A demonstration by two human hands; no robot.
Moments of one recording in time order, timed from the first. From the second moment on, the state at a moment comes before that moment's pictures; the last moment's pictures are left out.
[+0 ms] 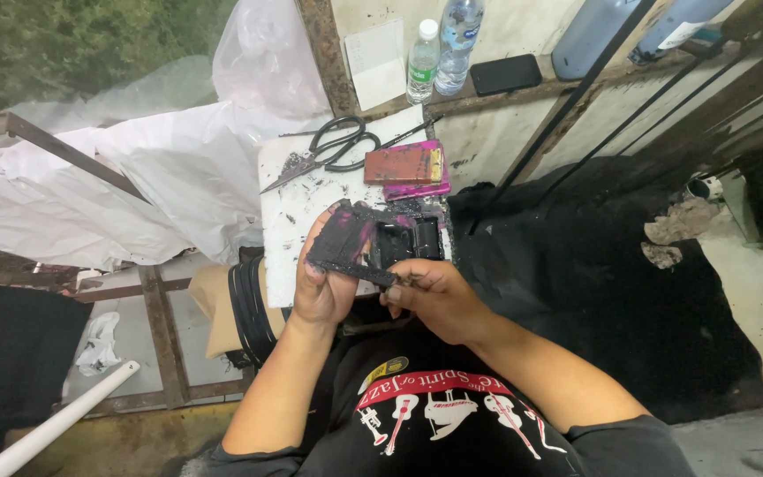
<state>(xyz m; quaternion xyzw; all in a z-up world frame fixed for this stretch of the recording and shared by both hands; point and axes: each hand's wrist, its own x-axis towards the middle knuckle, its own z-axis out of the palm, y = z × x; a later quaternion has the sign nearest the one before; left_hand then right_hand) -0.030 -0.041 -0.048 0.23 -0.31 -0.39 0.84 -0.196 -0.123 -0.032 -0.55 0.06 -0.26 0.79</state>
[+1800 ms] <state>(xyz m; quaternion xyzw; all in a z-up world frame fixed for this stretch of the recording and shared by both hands) -0.007 -0.033 -0.046 0.32 -0.41 -0.34 0.78 -0.218 -0.165 0.040 -0.81 0.07 -0.45 0.38</state>
